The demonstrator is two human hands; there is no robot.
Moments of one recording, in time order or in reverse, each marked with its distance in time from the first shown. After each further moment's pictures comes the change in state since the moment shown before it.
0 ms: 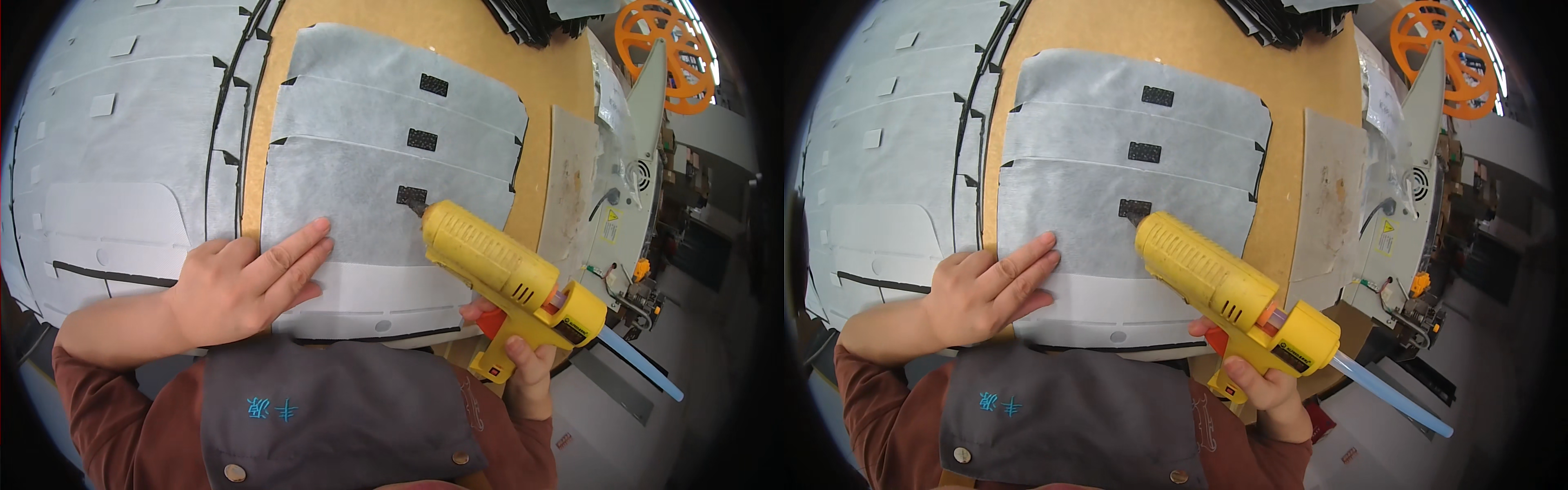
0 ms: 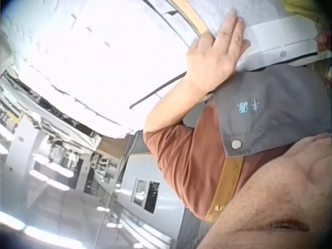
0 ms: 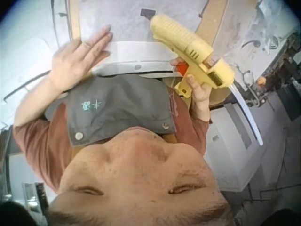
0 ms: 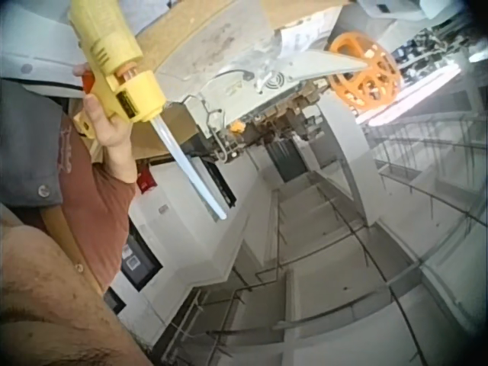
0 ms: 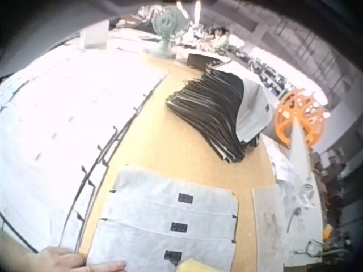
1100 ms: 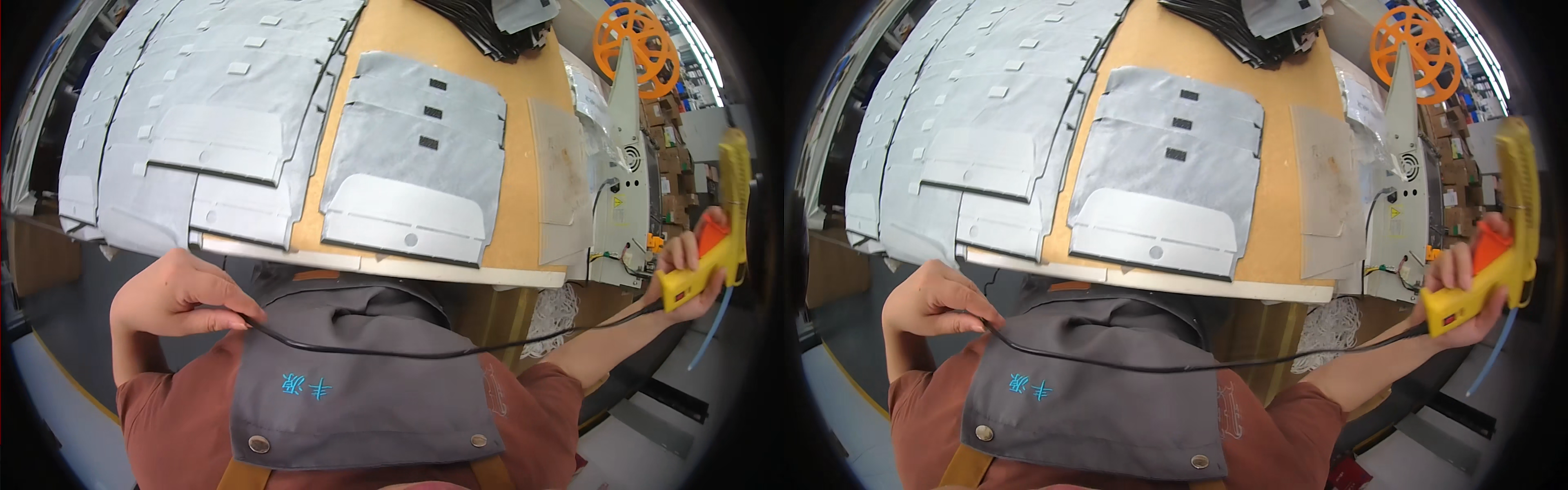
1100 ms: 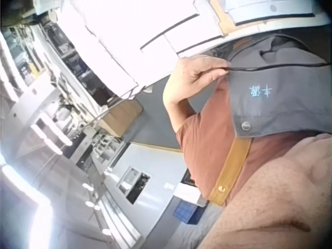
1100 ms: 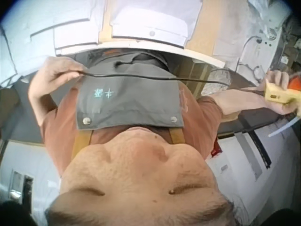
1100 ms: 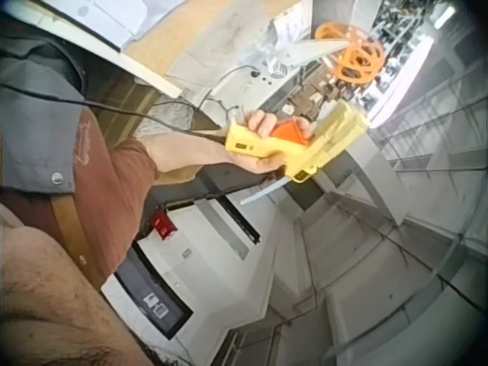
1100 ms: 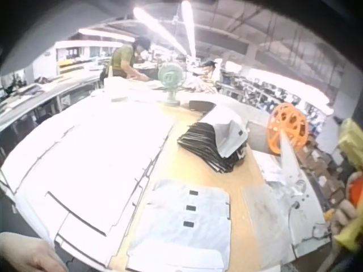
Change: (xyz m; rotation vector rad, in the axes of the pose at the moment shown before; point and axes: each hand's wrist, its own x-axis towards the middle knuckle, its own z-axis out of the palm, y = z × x) left_hand -0.103 0.075 -0.146 -0.910 -0.318 -0.352; right_hand -0.078 -0.132 -0.117 0.227 -0.188 -0.871
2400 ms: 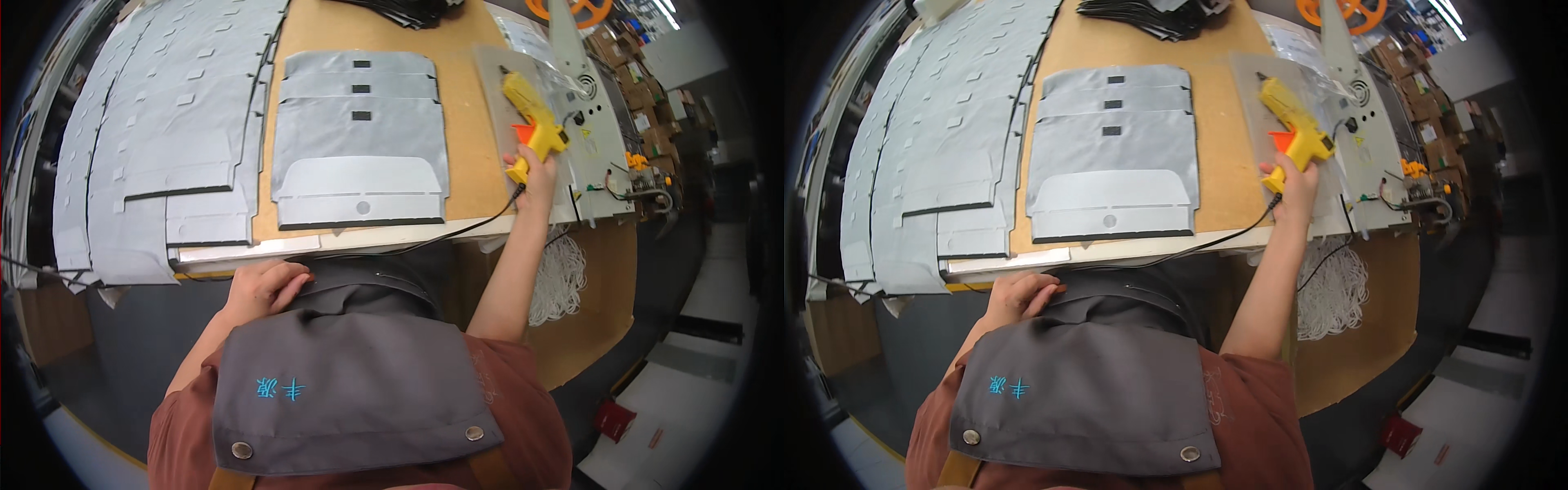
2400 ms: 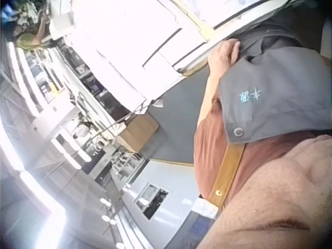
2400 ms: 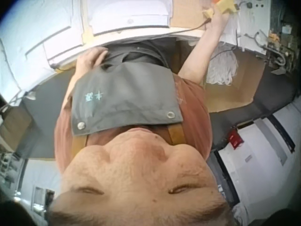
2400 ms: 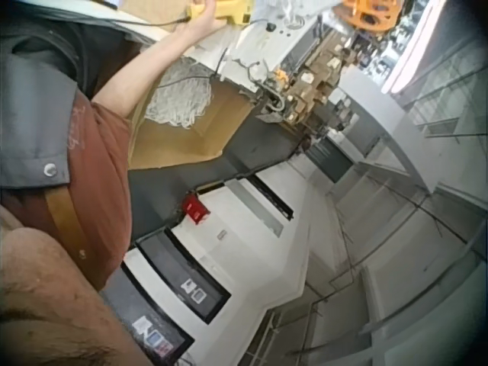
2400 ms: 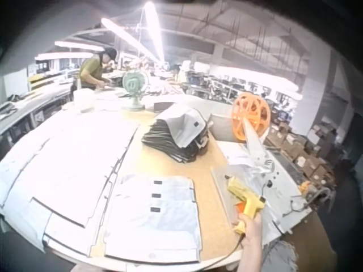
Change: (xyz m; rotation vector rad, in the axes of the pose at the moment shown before) left_hand 0.055 -0.076 0.141 0.420 0.495 0.141; right_hand -0.088 0.195 -0.070 -0.455 0.878 0.339
